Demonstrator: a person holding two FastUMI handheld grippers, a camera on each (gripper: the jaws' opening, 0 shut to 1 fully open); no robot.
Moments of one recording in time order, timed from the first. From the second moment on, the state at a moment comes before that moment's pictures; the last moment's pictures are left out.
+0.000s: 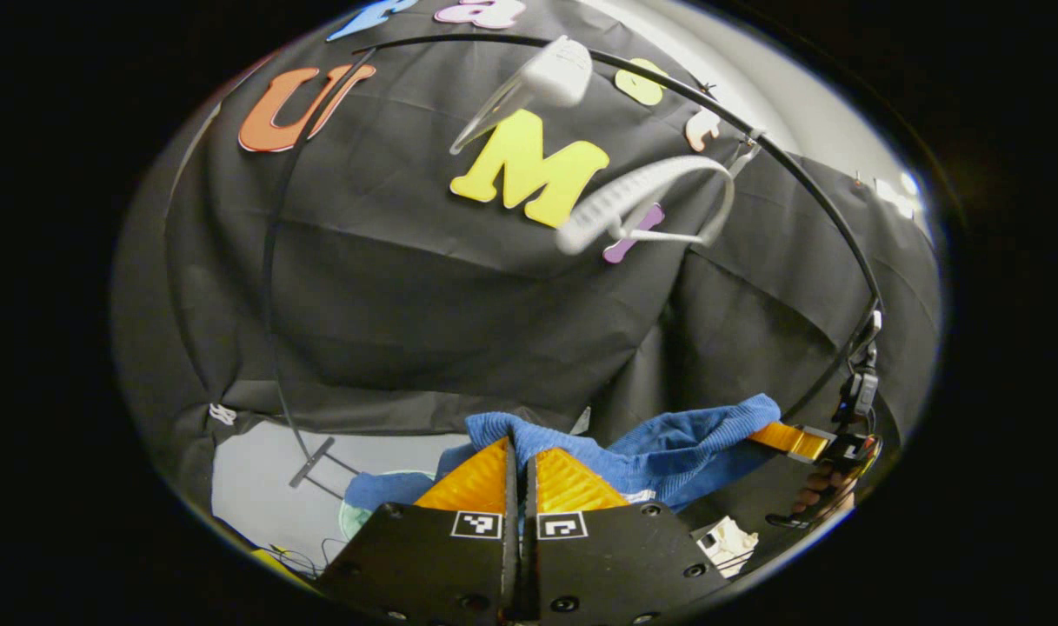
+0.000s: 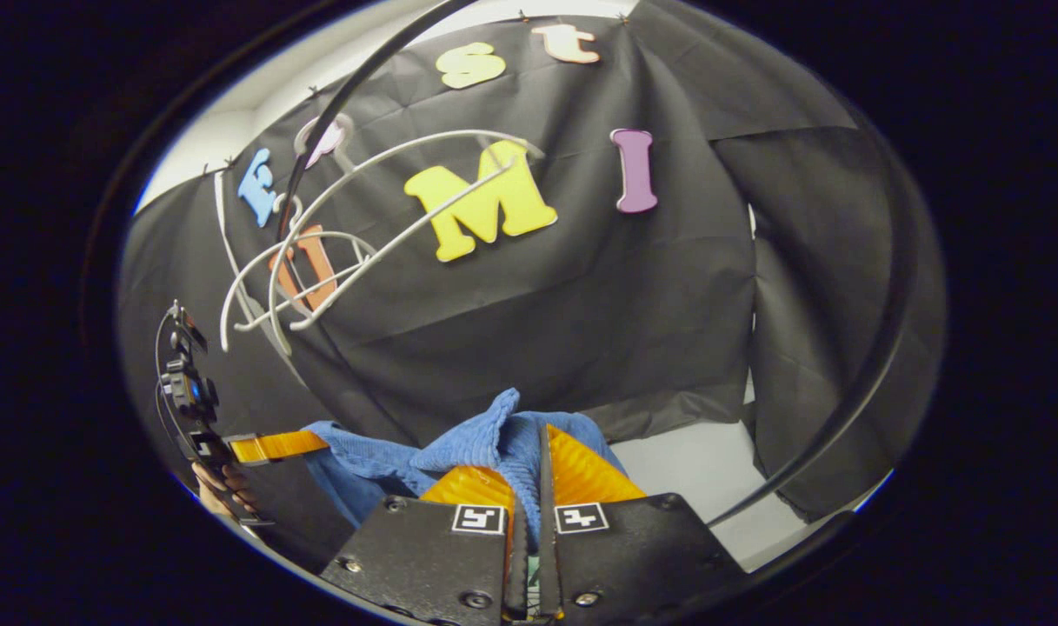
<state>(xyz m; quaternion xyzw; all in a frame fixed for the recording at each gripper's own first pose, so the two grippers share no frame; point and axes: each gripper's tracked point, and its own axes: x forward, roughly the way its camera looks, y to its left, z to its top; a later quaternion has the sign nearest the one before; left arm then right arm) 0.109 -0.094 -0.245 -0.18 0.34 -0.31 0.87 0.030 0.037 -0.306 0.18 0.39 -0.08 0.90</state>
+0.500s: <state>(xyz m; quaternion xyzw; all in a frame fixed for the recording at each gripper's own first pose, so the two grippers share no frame) 0.088 -0.094 -0.235 -0.10 0.28 -0.25 0.92 0.057 0.123 -0.310 0.16 0.36 -0.01 0.92</state>
